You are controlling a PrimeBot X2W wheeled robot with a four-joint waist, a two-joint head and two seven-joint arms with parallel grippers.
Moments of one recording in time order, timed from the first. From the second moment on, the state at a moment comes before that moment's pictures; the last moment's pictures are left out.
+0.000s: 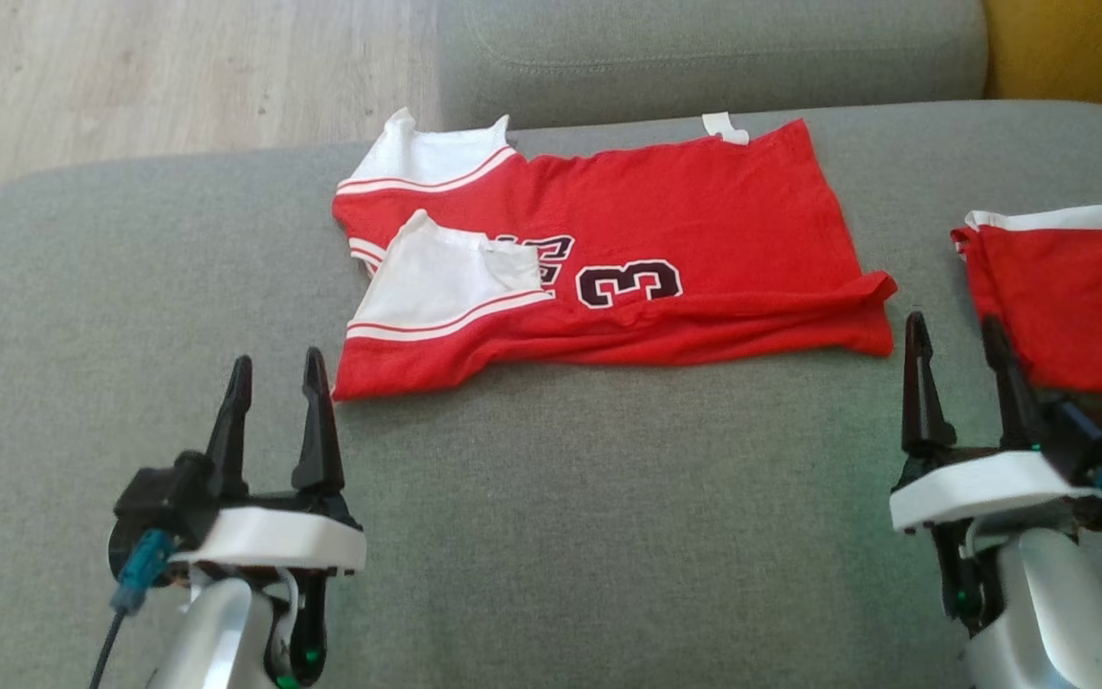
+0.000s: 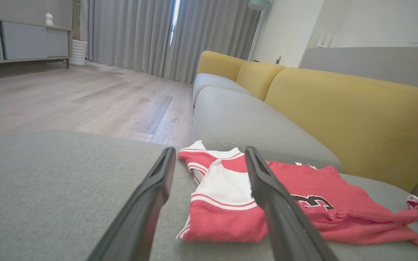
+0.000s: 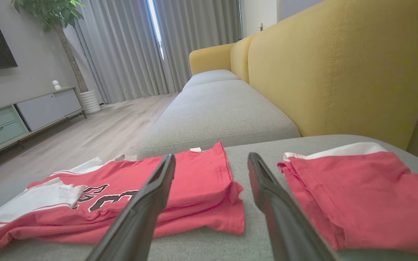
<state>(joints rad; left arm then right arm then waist) -0.21 0.12 -0.24 0.35 -0.45 0.01 -0.26 -0.23 -0.06 -0.04 0.43 0.17 0.13 -0.26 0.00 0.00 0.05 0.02</state>
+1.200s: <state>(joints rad) -0.61 0.11 -0.23 0.94 -0.42 0.02 0.01 -0.28 -0.05 0.07 0.35 0.21 0.13 -0.24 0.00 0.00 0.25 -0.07</state>
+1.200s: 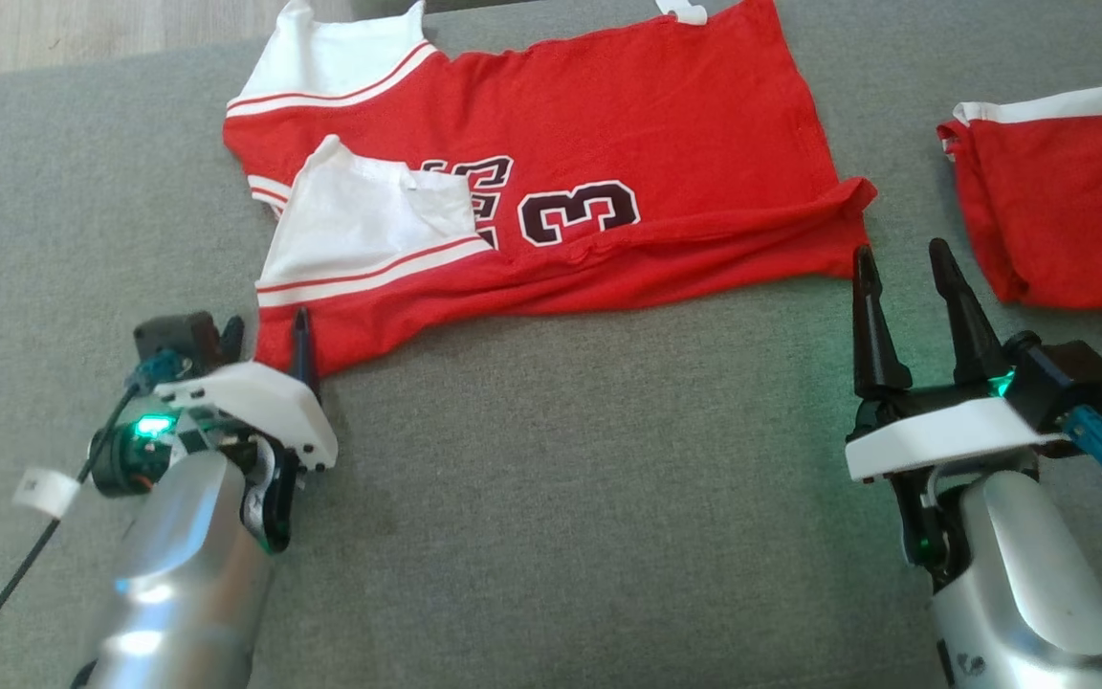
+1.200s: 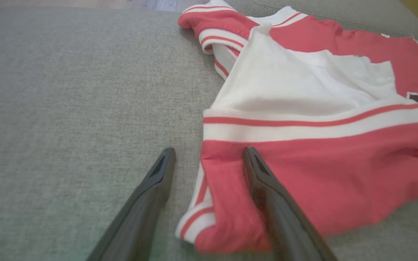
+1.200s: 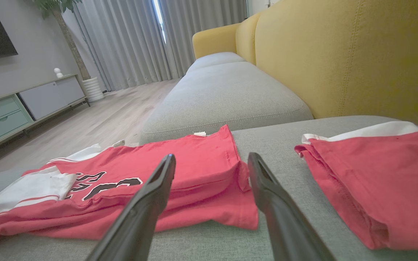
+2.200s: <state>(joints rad) -0.63 0.06 -0.26 0.93 -0.45 -0.03 -0.18 -0.64 -0.05 -0.18 0.91 0.03 0.13 0.15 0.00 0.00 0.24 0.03</state>
